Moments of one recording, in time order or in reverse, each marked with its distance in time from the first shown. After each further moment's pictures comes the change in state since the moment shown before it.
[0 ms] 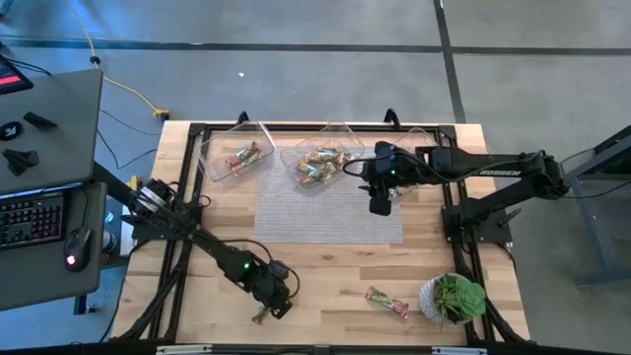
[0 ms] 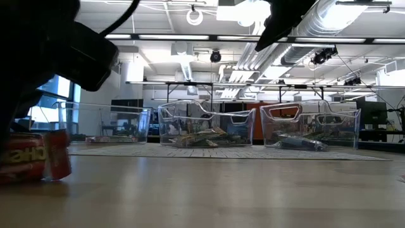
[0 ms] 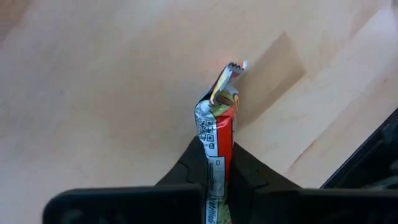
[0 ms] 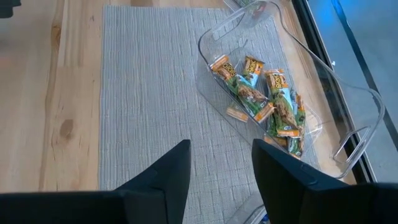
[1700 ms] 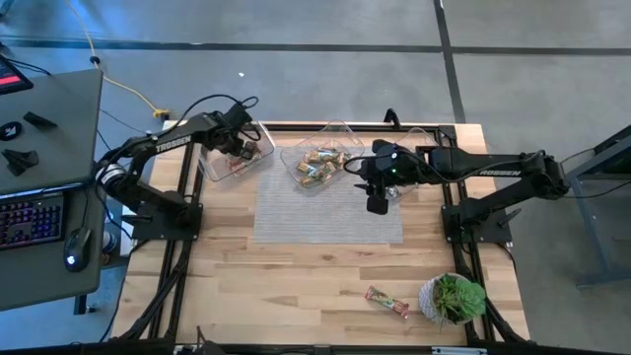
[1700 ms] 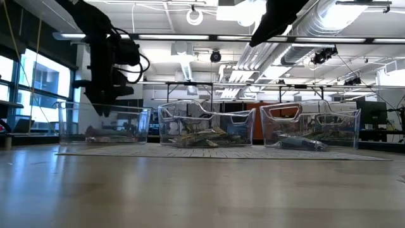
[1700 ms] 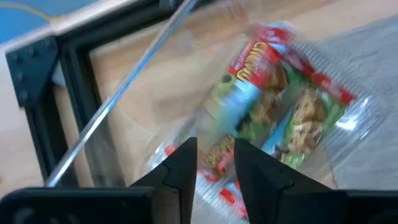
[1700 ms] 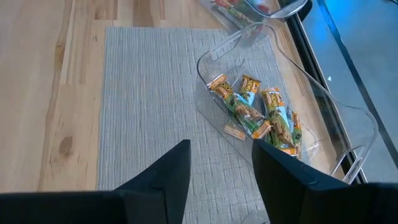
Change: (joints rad) left arm 1.420 -0.449 -0.139 -0.414 -0.372 1.046; right arm 0.000 0.000 0.000 0.066 0.000 -0.019
